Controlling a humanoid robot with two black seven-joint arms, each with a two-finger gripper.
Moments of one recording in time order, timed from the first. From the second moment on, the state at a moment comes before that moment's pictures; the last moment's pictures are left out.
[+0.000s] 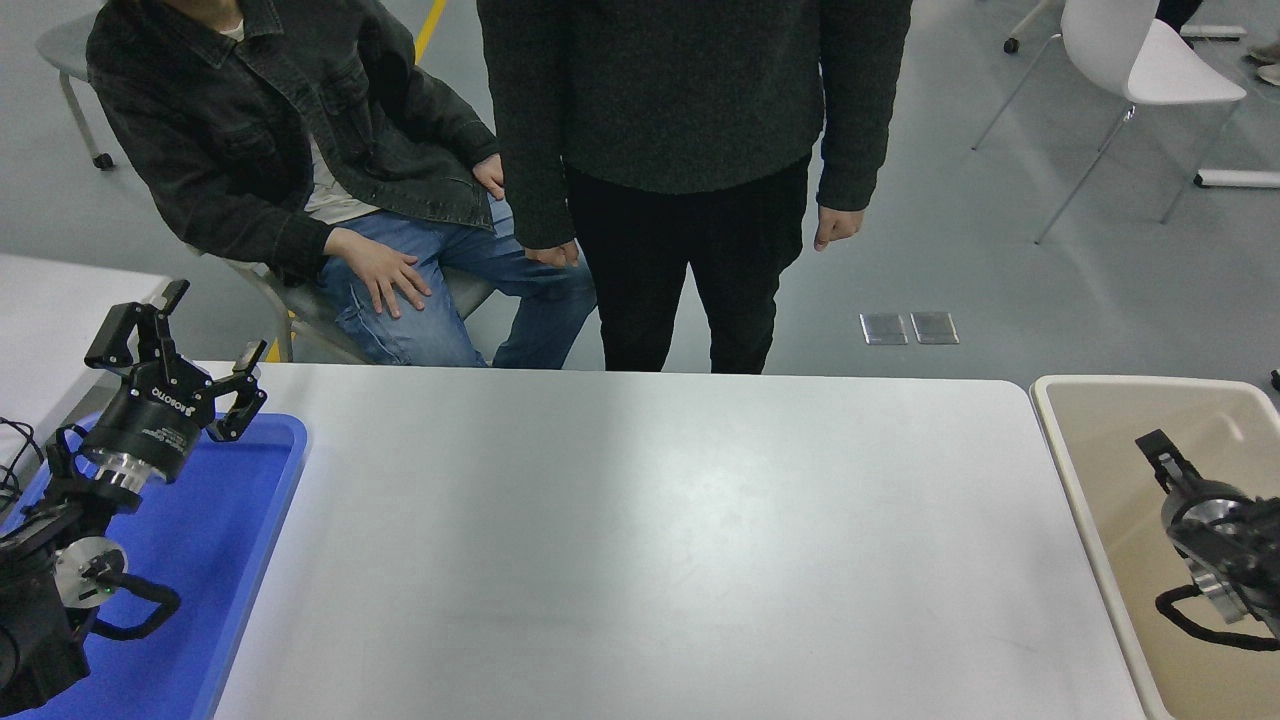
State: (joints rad) left arm -0.64 0.46 -0.42 -0.22 0.02 -0.78 -0.81; right arm 0.75 -0.50 0.06 0.45 -0.34 -0.27 0.02
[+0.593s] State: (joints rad) left arm -0.64 0.46 -0.42 -0.22 0.02 -0.78 -0.81; right arm 0.74 -0.52 0.54 0.80 -0.34 -0.26 0.12
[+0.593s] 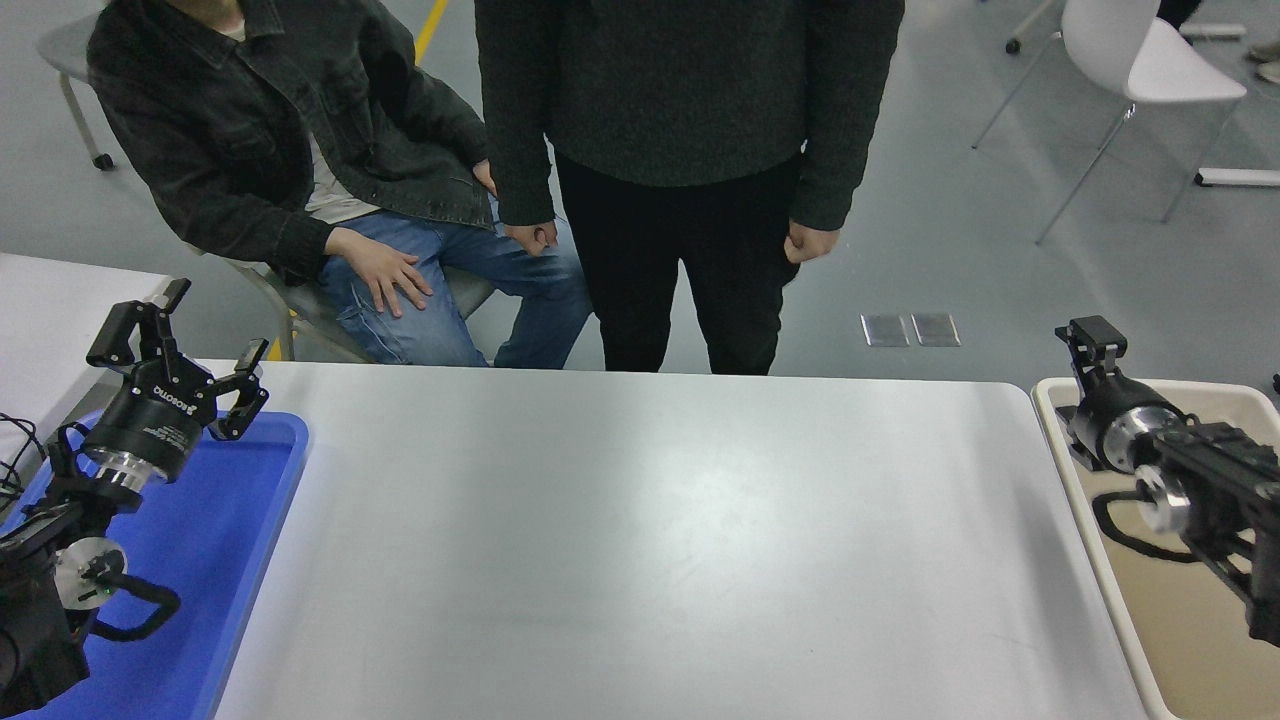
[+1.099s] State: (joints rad) left arm -0.64 0.46 -0.42 -0.22 0.02 -0.78 -0.81; right arm 0.61 -0.30 0.87 0.83 -0.35 -0.26 0.28
